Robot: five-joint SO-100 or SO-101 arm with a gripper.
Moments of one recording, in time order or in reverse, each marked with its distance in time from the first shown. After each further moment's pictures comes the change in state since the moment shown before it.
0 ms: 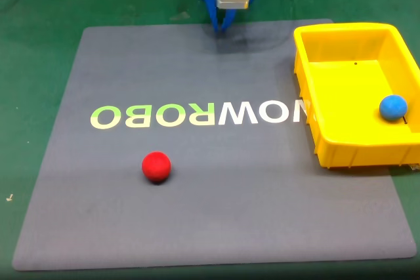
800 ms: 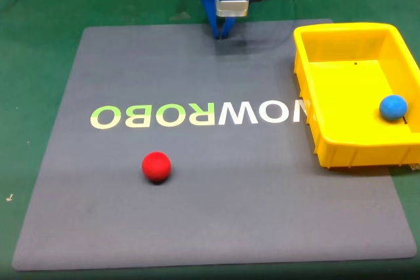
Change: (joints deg) arm 0.9 0.9 5.4 -2.2 -0.6
